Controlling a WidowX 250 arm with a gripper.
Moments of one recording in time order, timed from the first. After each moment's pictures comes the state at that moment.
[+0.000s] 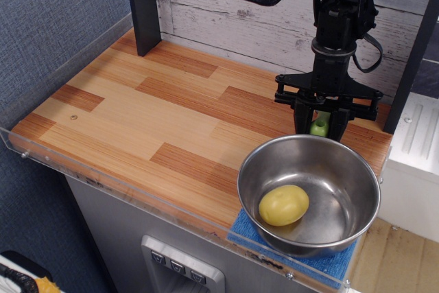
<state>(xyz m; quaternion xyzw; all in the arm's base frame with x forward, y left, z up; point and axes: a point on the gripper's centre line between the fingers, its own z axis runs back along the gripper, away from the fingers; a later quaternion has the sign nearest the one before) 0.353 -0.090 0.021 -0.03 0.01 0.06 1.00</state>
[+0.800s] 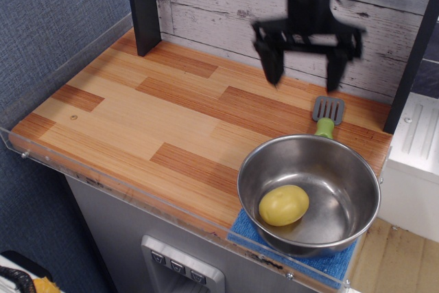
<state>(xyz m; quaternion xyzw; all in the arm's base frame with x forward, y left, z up) 0.350 -0.056 0.098 -0.06 -0.08 0.05 0.99</state>
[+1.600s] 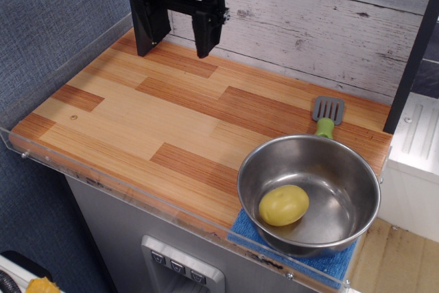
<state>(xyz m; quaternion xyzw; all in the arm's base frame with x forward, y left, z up) 0.305 0.046 0.132 0.00 -0.08 -0.04 1.00</state>
